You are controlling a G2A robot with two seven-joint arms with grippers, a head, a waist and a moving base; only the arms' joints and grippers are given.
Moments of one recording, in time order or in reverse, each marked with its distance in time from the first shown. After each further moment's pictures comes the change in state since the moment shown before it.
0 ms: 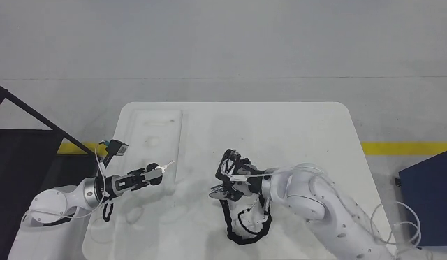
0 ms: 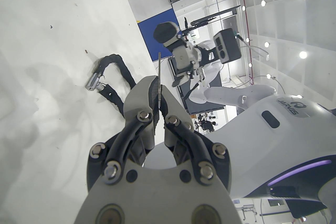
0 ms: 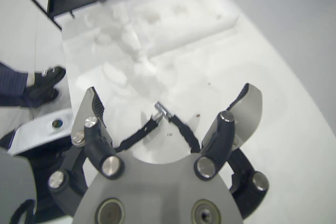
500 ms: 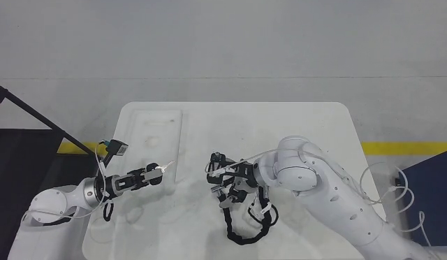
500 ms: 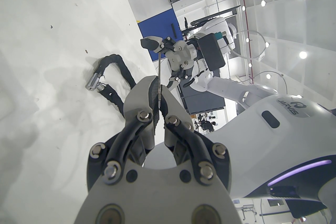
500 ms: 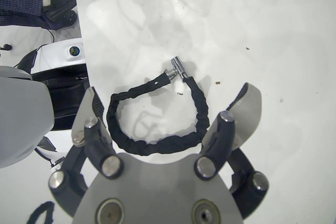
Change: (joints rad) left arm 0.000 0.000 0.000 0.000 0.000 0.000 0.000; right arm 0.215 -0.029 -0.098 0.114 0.224 -0.072 0.320
